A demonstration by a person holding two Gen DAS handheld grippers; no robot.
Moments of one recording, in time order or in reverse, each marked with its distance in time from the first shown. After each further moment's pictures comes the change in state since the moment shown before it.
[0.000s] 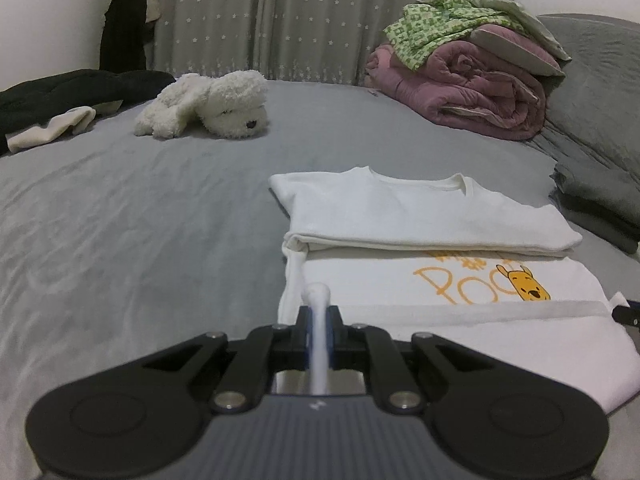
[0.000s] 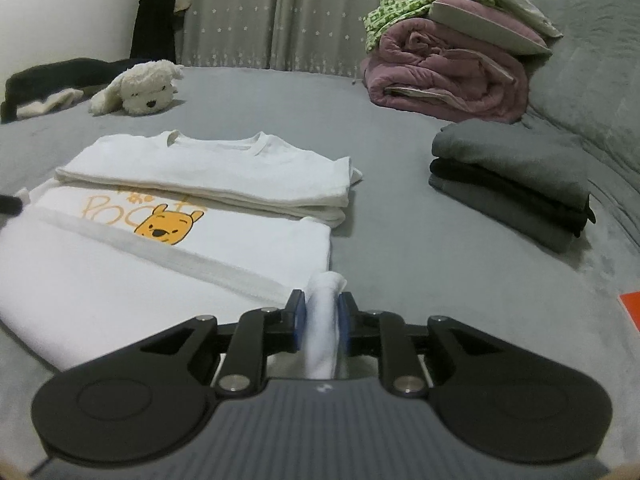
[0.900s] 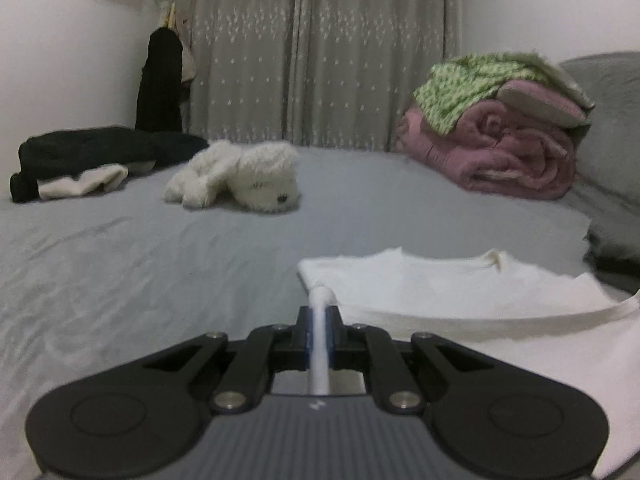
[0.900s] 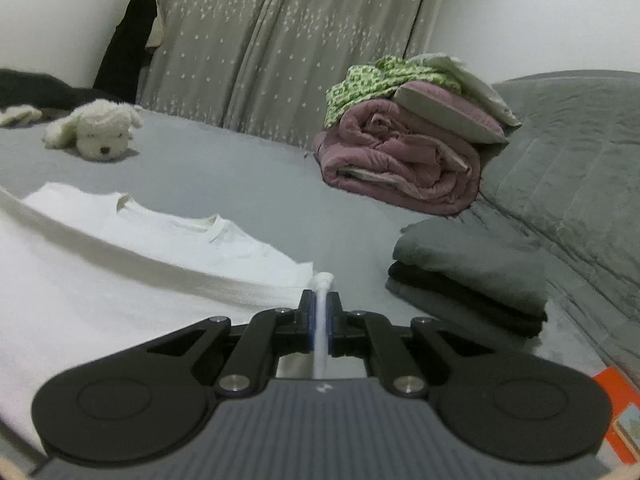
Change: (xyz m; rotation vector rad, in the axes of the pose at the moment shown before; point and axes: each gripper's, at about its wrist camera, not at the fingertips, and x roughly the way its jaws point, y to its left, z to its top) left arm 0.015 -0.006 0.024 -0.012 -0.202 0.118; right arm 0.029 0.023 0.040 -0.093 -0.204 -0.223
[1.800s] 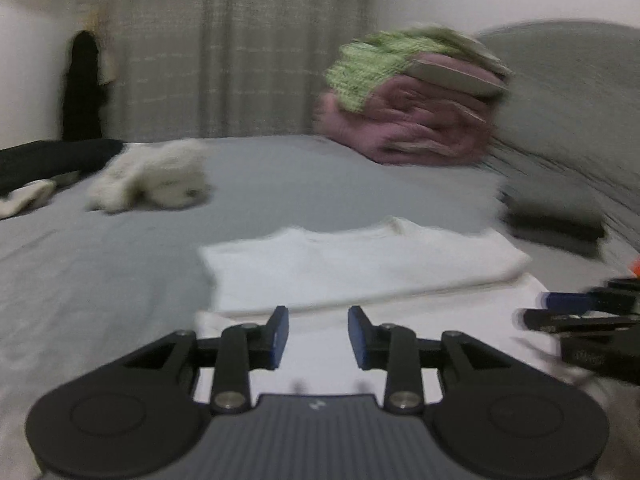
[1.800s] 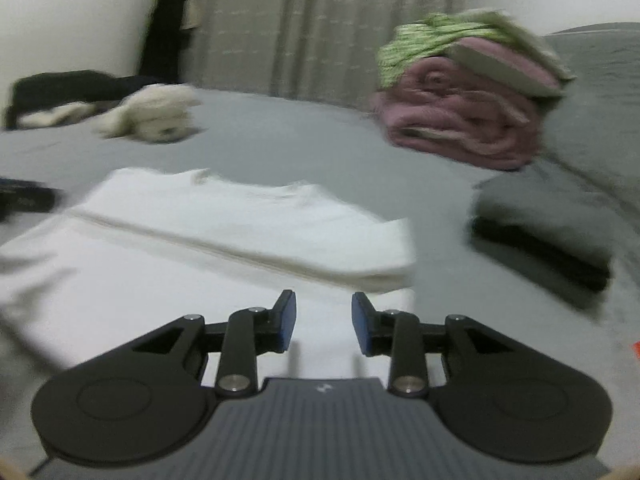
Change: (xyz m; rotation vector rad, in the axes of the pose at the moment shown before) left arm -0.042 -0.042 -0.012 0.135 0.048 -0.242; right arm -0.034 0.036 0.001 0.063 0.121 0.253
